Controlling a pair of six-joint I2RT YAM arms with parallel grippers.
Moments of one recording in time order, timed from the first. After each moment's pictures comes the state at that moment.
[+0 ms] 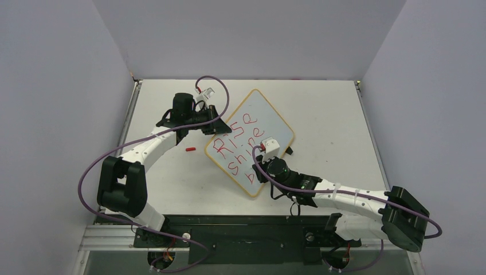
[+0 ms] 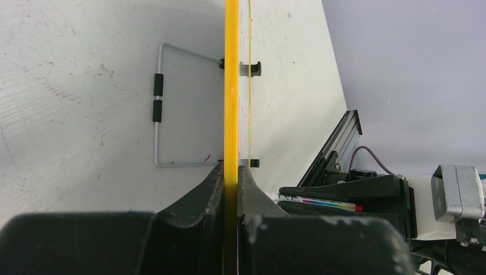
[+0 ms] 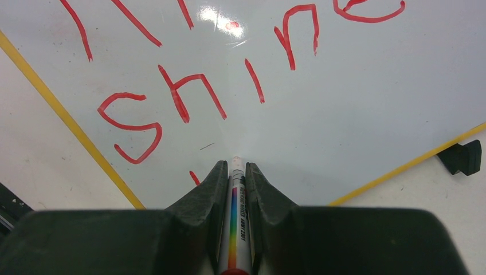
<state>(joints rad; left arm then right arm) -0.30 1.57 1.10 -0.12 0.73 -0.55 1.01 1.18 0.58 0.14 0.37 0.33</state>
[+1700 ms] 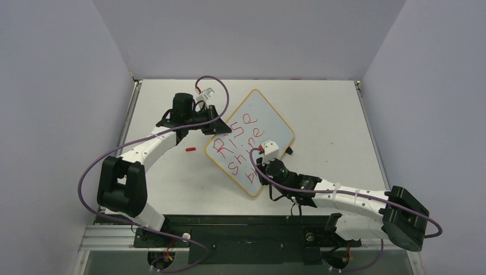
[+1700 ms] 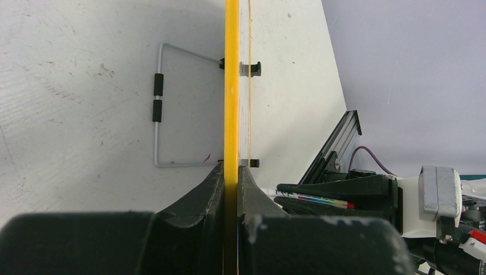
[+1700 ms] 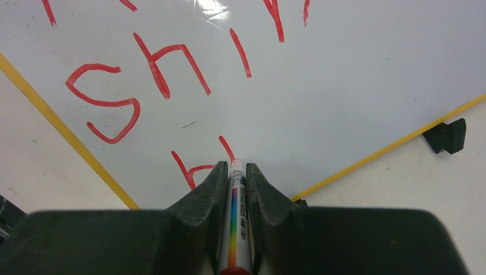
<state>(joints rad) -0.30 1.57 1.10 -0.12 0.73 -0.55 1.03 1.17 0.57 0.05 0.40 0.33</state>
